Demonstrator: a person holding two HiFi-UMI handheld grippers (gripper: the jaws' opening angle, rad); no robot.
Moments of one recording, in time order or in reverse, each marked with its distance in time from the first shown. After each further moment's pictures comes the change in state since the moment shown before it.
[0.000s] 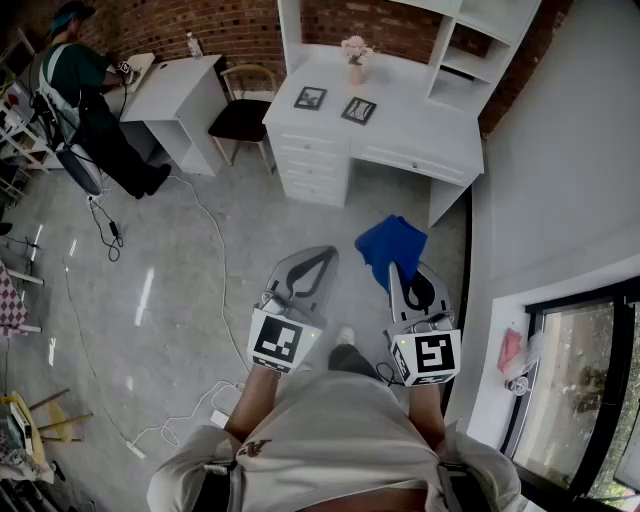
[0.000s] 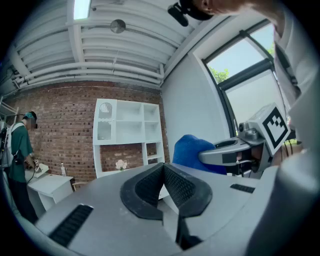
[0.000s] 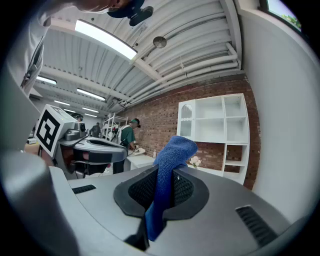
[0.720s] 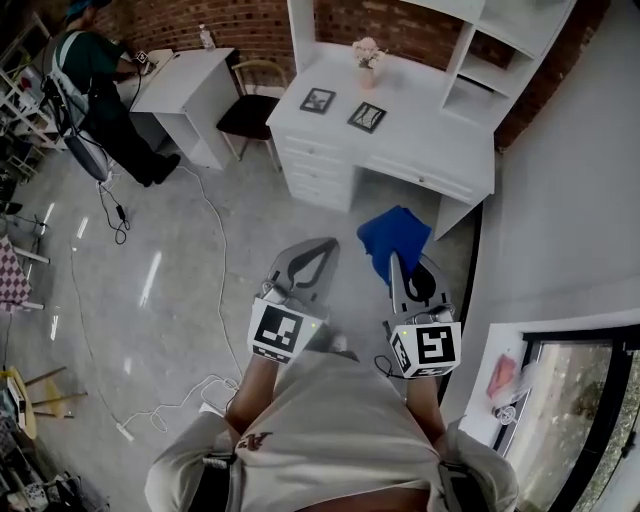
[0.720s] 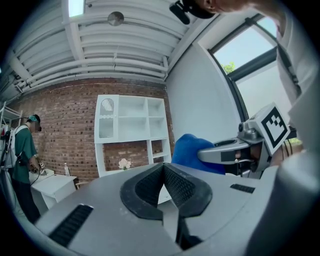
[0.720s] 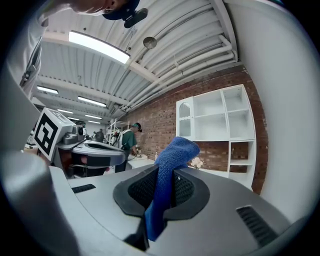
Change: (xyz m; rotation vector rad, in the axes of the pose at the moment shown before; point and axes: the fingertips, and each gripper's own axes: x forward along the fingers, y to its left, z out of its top) left arm 0.092 0.013 0.000 0.015 0.034 0.064; right arm 0.059 -0.081 -0.008 0.054 -0.042 0.056
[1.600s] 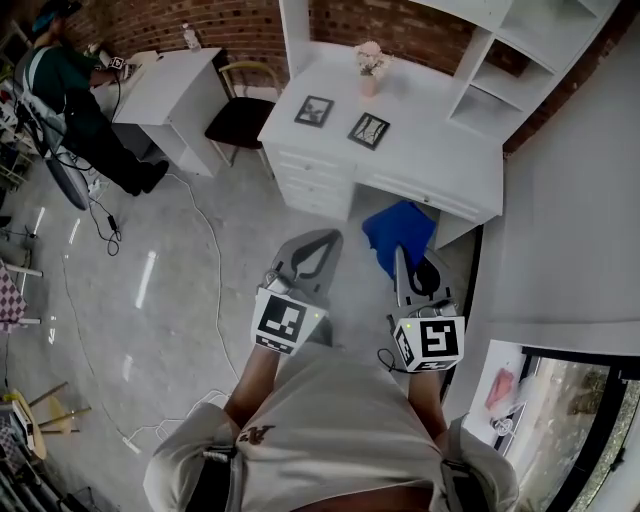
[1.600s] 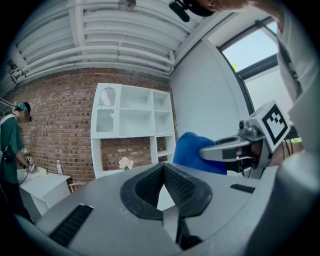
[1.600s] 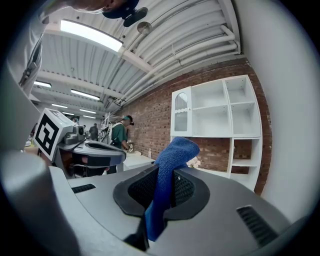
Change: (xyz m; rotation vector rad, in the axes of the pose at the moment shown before) left arm 0.111 0.102 -0.021 -0.025 0.017 -0.039; right arm 0.137 -0.051 -0.012 -0.011 0.054 -0.040
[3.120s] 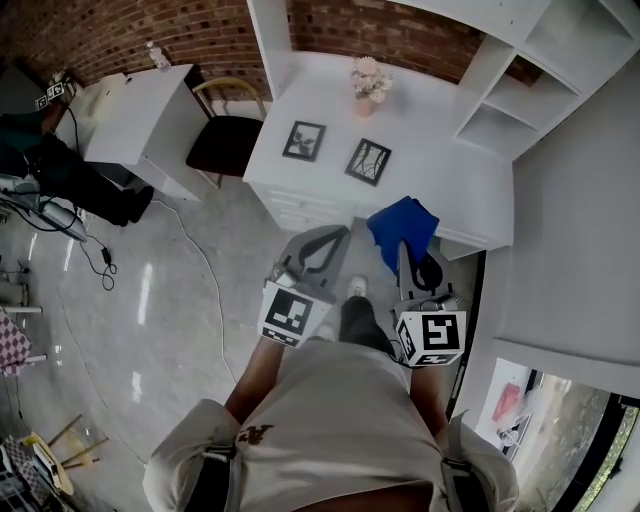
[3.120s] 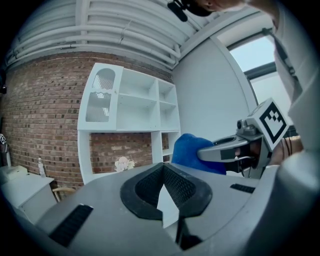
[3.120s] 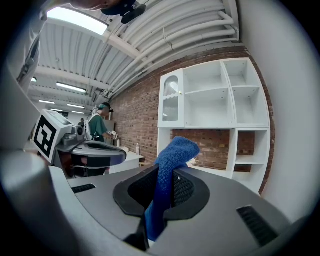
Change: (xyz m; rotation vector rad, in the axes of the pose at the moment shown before) left arm 0.165 0.121 -0.028 -0.017 0.006 -0.107; right arm 0.182 -0.079 -0.025 0.024 0.069 -0.088
